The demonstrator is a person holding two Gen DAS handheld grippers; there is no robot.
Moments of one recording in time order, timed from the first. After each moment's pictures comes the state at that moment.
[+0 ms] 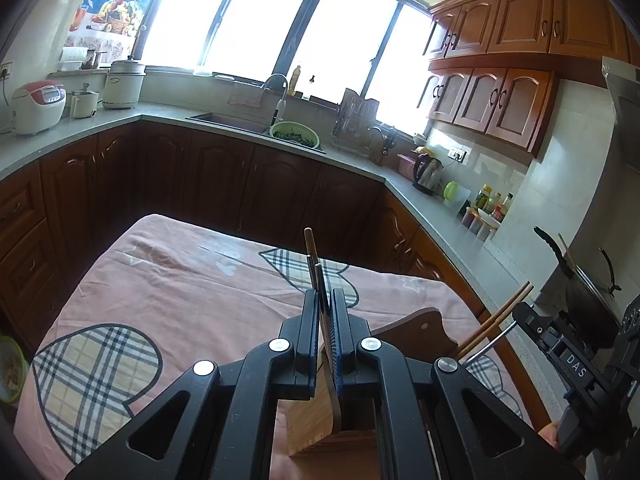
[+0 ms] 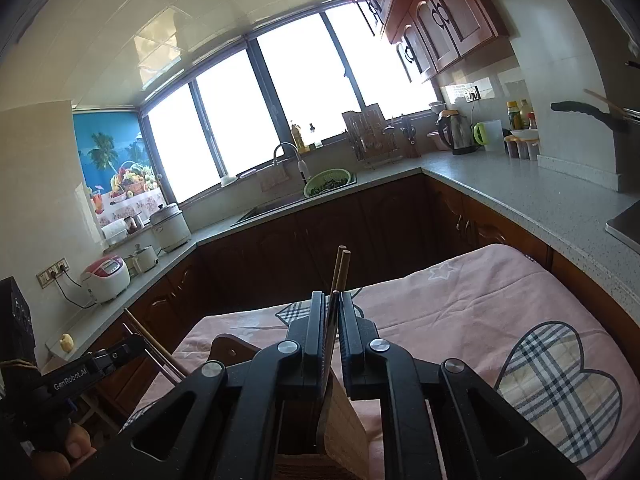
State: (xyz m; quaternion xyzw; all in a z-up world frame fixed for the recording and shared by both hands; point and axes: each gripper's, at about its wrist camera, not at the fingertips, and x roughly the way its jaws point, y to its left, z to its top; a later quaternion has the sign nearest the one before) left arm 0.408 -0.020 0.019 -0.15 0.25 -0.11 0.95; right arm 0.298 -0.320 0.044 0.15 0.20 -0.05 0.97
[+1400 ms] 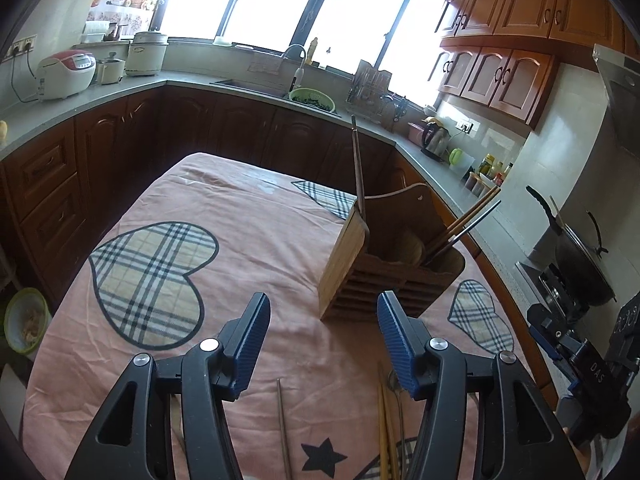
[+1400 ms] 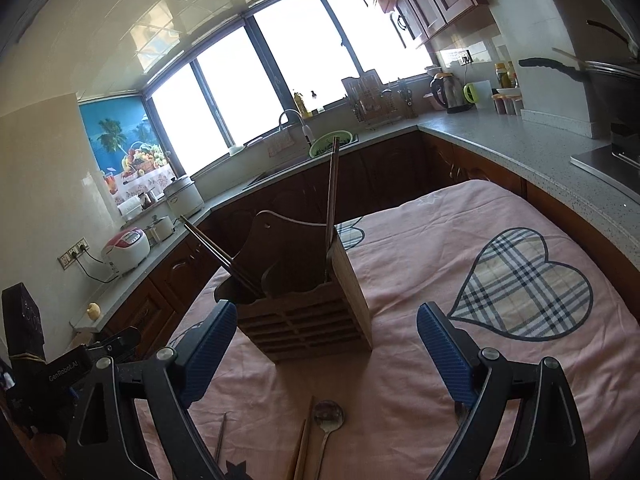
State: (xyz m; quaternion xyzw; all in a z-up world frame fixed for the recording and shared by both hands) left arm 0.242 0.020 0.015 -0.16 0.32 -0.09 0.93; right arm 0.182 -0.300 0.021 0.18 0.26 -0.03 0.95
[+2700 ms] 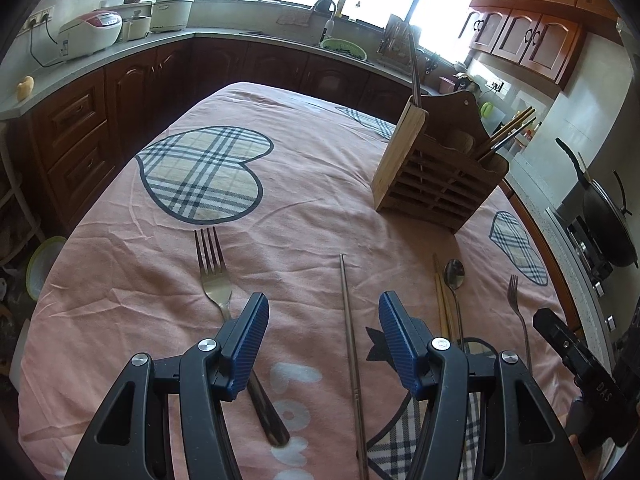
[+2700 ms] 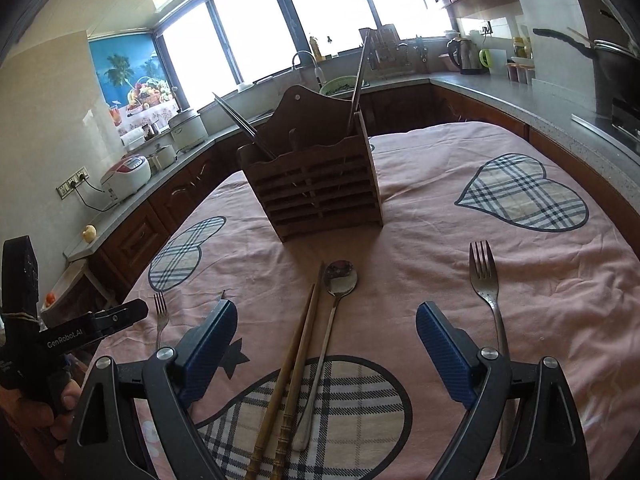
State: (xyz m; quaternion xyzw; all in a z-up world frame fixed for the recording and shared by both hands) left arm 0.190 0.027 -0.021 -0.14 0.40 -0.05 0.90; right arm 0.124 -0.240 -0.039 0.13 0.35 -0.02 0.93
